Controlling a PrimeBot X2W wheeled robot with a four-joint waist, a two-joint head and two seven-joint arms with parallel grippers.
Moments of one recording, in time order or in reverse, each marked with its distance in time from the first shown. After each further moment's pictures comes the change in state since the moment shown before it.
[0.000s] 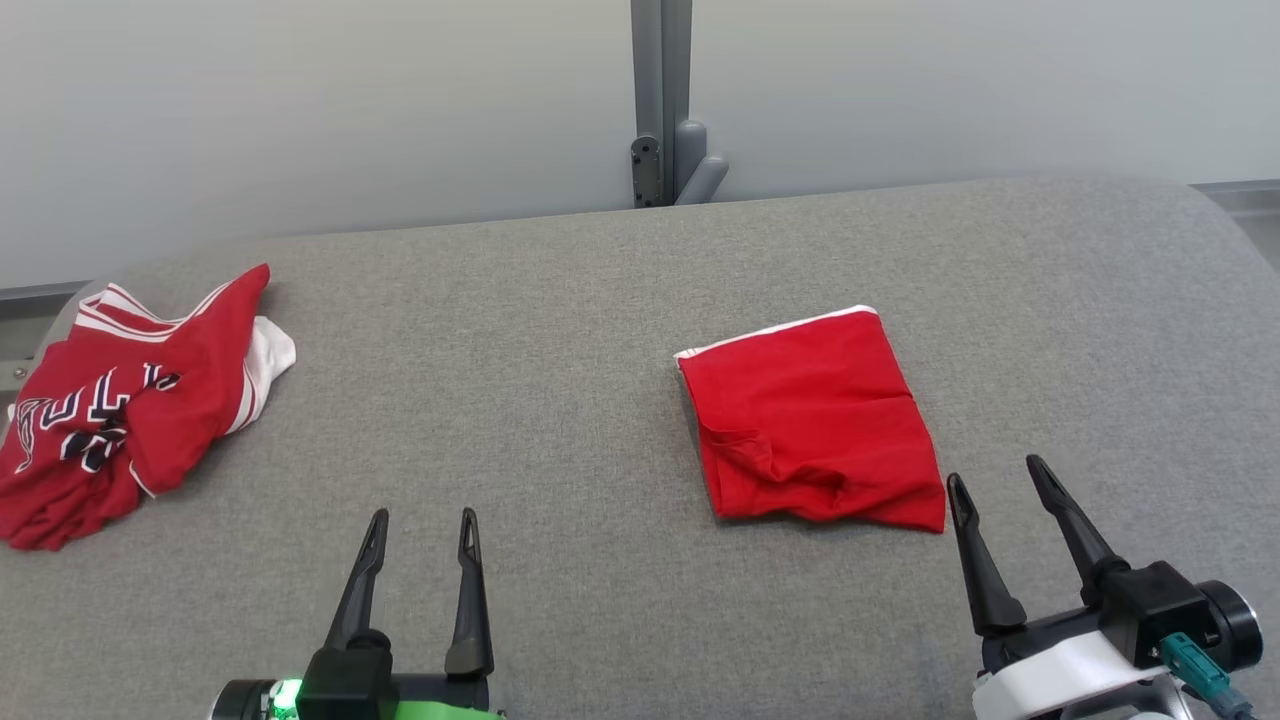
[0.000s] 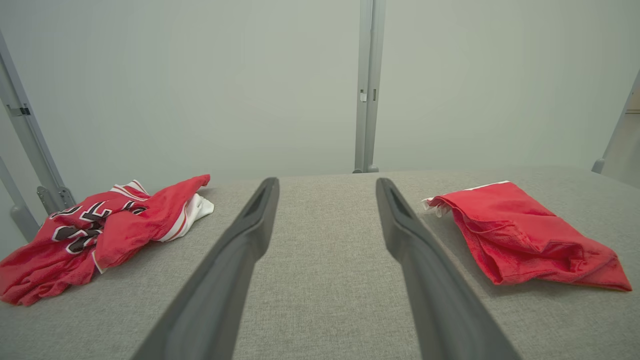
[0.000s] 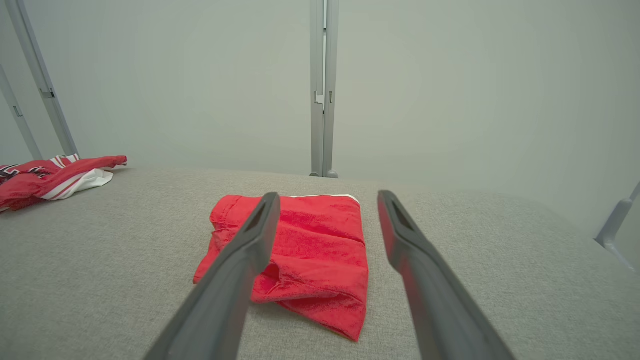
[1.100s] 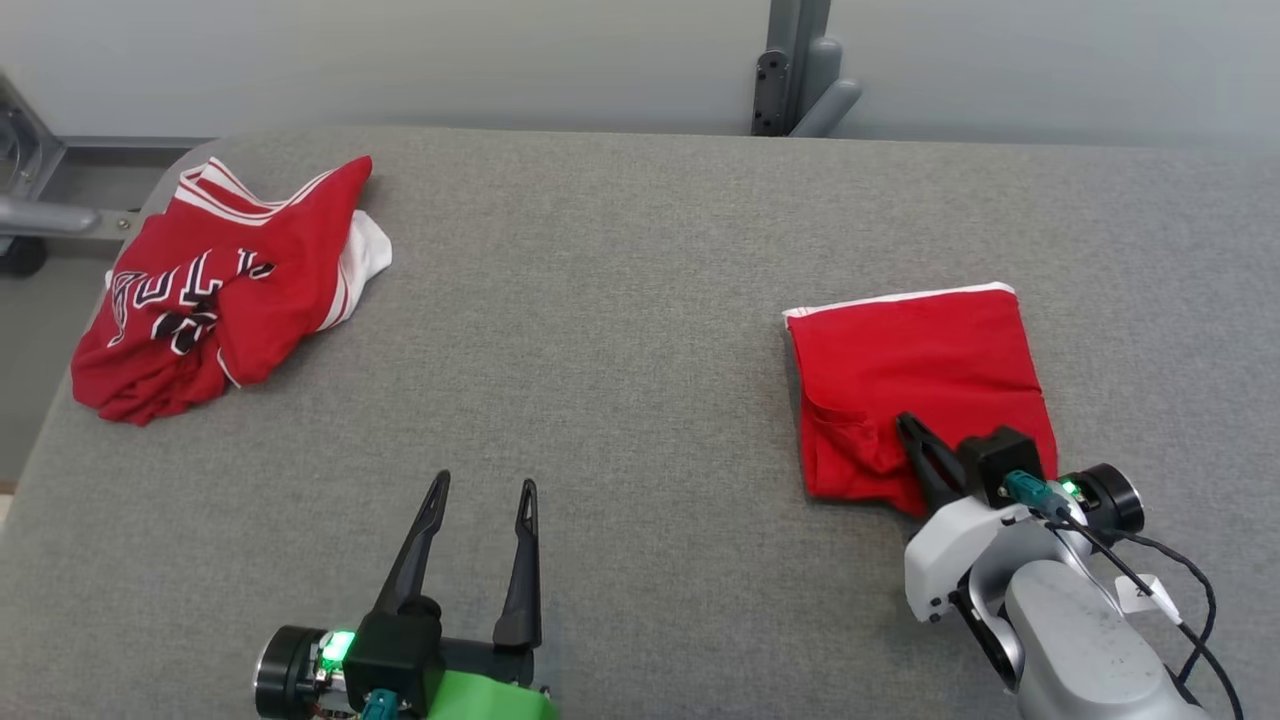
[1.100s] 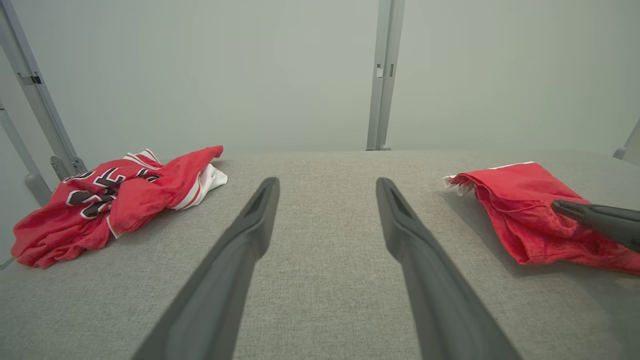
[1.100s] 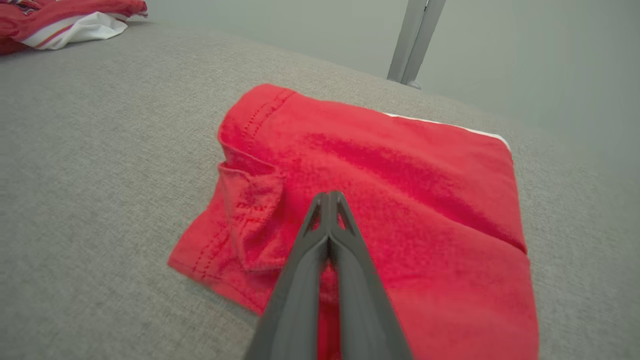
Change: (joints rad) left arm -0.066 0.000 -0.076 0.017 0.005 -0.037 0.000; right arm -0.470 -0.012 0.176 0.706 -0.029 0.000 -0.001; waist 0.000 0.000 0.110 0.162
